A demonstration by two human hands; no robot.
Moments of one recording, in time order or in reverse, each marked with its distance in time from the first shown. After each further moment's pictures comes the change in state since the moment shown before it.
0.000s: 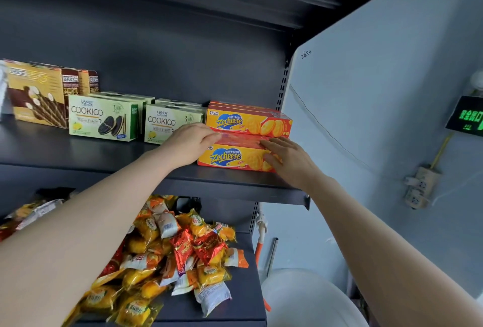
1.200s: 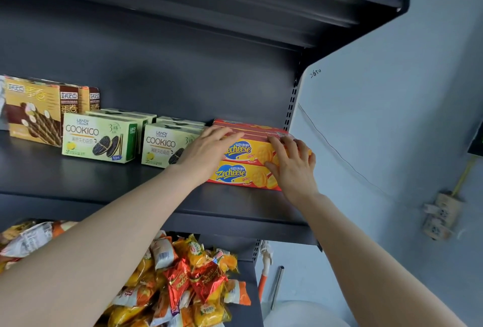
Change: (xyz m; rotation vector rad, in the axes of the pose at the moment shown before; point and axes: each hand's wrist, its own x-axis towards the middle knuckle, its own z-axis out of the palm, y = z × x) left_hand 0.058 -0.003 0.027 0.294 0.233 0.175; right_hand 0.055 0.016 0.031 -0.180 0.313 0.088
